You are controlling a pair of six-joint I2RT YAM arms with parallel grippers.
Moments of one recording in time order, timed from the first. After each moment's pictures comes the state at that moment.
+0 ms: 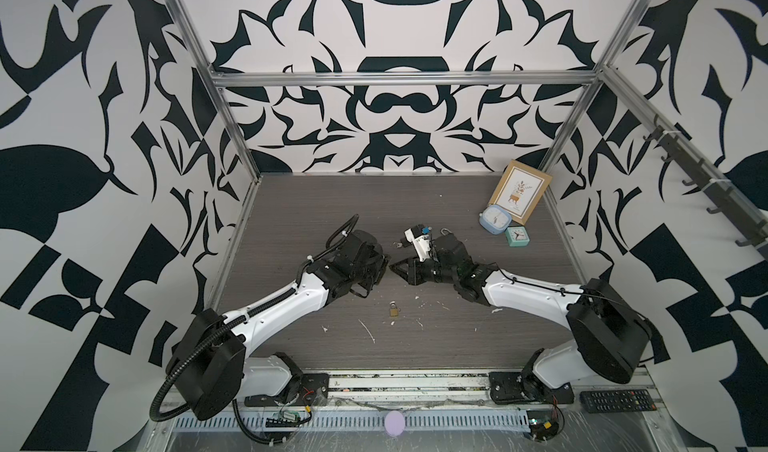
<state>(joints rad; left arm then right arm) -0.72 1.30 0.82 -0.24 0.06 -1.65 0.75 1.49 0.77 0.23 -0.40 0.61</state>
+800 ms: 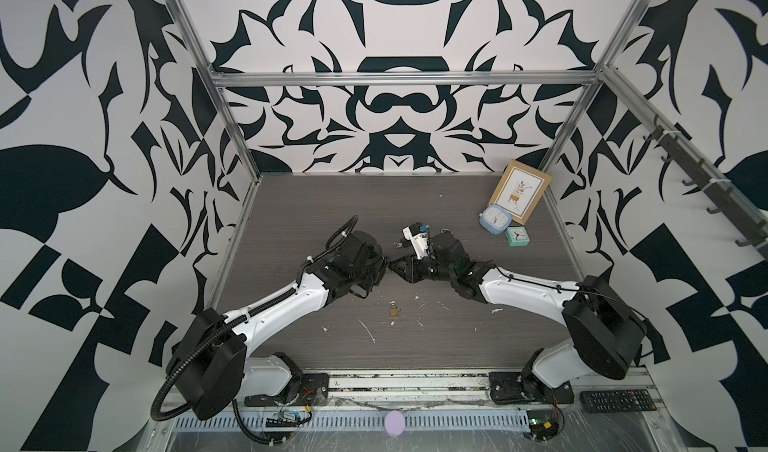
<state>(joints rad) -0.72 1.31 0.81 -0.24 0.08 -1.67 0.75 1.52 0.81 0.22 -0.38 0.60</state>
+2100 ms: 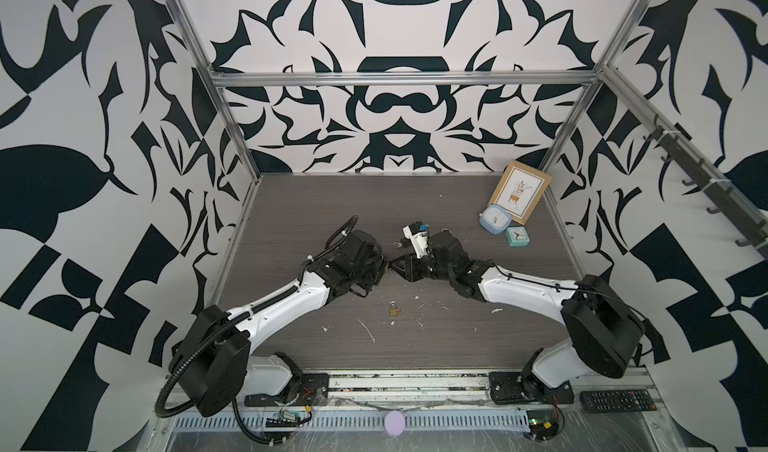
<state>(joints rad) -0.71 1.33 0.81 -0.24 0.08 -1.67 0.75 1.53 0.82 0.20 -0.34 0.58</state>
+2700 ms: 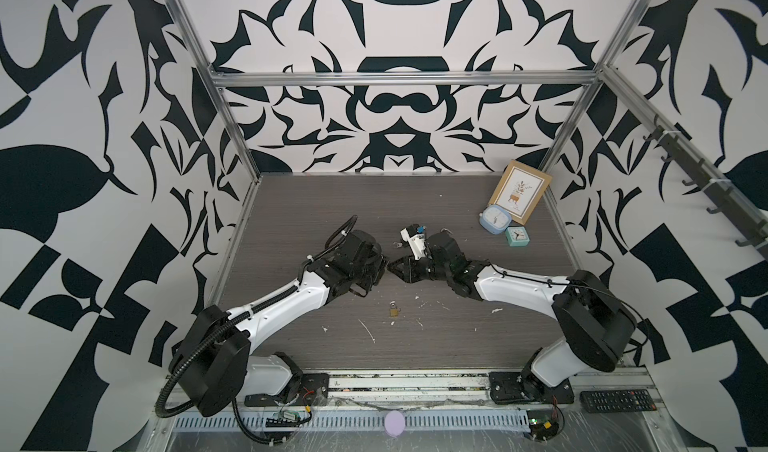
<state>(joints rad) -0.71 1.33 0.81 -0.24 0.09 -1.67 0.75 1.58 0.83 0.20 -0.39 0.61</state>
